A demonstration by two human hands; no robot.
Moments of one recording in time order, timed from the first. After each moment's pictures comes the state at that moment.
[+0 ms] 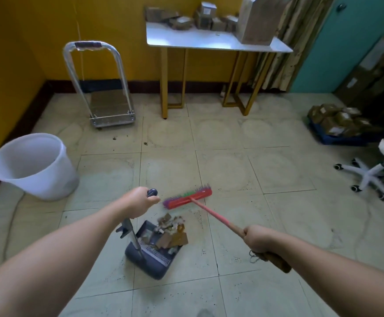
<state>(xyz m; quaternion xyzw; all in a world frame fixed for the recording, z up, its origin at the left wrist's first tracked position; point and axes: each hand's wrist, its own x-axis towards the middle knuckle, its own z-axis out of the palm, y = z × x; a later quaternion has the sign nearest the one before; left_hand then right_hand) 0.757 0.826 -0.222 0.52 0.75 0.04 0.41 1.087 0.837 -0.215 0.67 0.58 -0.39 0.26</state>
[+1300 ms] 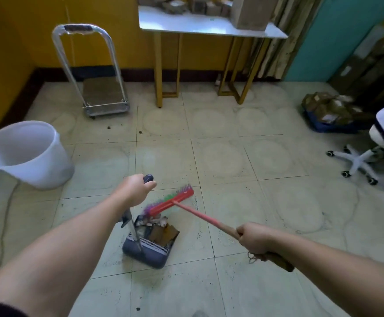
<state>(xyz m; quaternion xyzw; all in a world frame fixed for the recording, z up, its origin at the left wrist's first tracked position) 0.780 0.793 -0.226 0.51 0.80 0.06 0.32 1.098 0.780 -0.211 0.63 0.61 -0.39 0.30</state>
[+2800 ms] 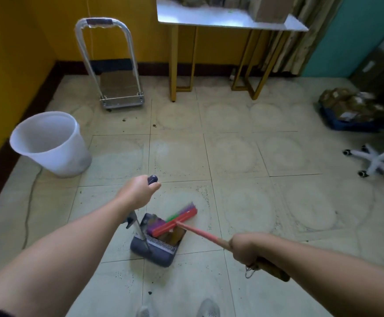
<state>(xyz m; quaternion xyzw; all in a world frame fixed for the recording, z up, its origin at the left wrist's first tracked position) 0.761 0.739 -0.217 0.50 0.81 0.06 0.31 1.044 0.731 -0.216 0.53 0.65 -0.35 0.43</state>
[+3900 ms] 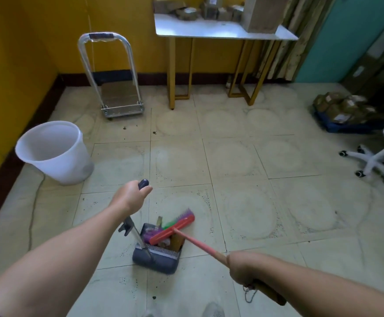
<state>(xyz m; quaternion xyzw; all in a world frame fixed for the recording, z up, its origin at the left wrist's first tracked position) 0.747 0.703 -0.216 0.46 0.83 0.12 0.30 1.039 0.670 -0.217 0.56 0.62 -0.37 0.41</state>
